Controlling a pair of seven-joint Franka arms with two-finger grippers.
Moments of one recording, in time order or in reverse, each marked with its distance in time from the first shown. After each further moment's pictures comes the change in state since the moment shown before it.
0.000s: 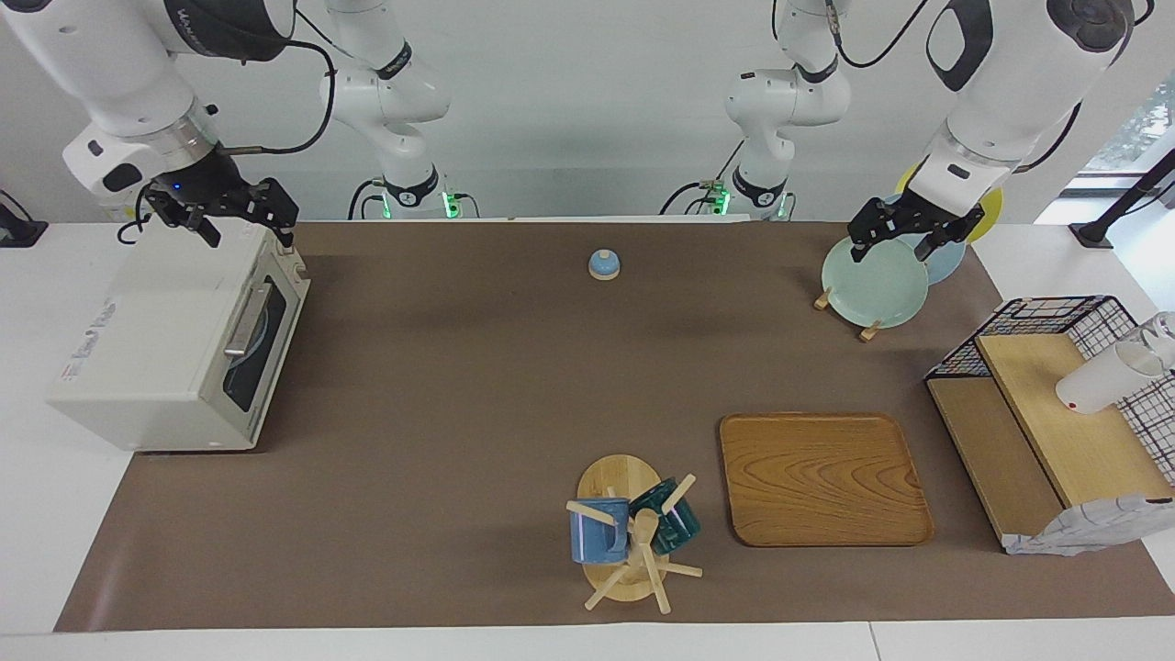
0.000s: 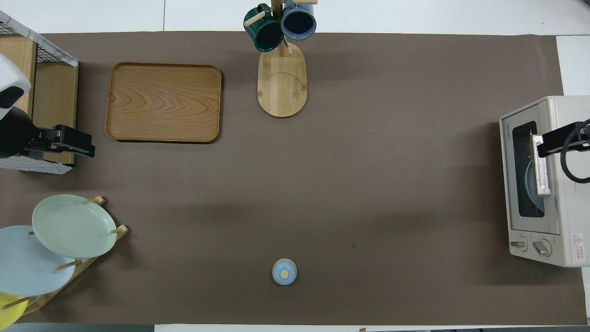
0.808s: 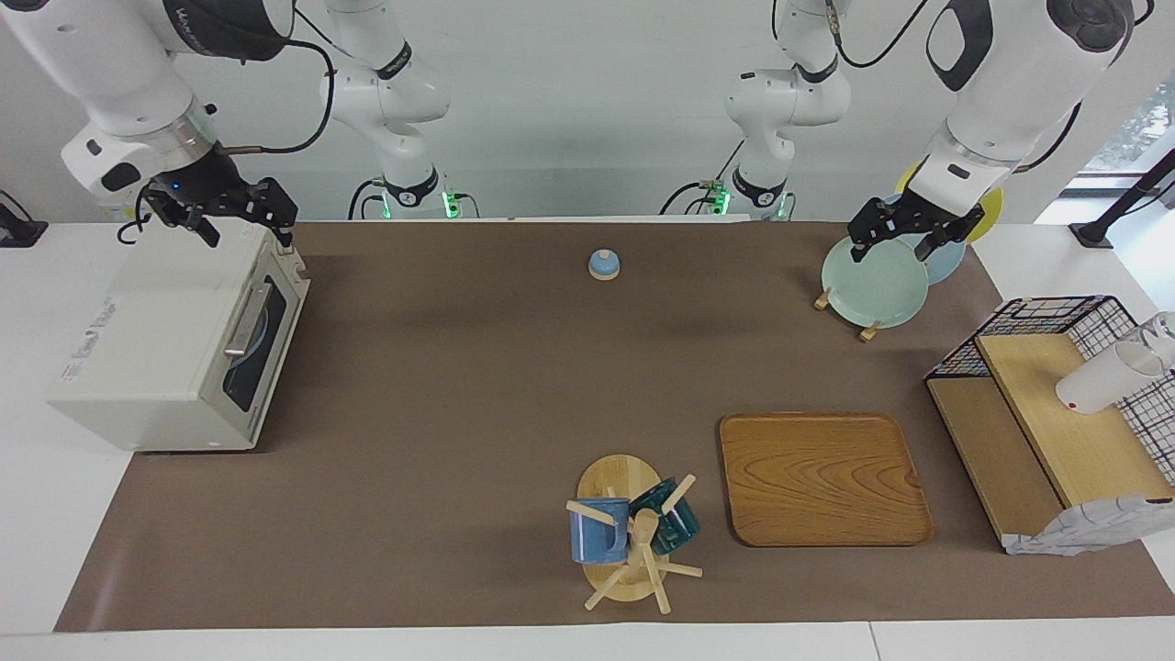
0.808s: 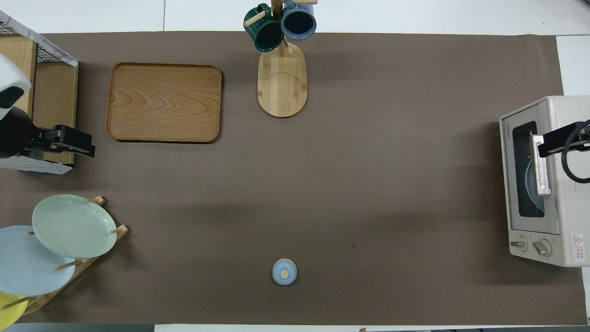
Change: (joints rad) left arm 0.000 0.000 0.000 0.000 0.000 0.000 0.000; right arm -0.001 0.000 0.000 0.001 0.000 0.000 -0.004
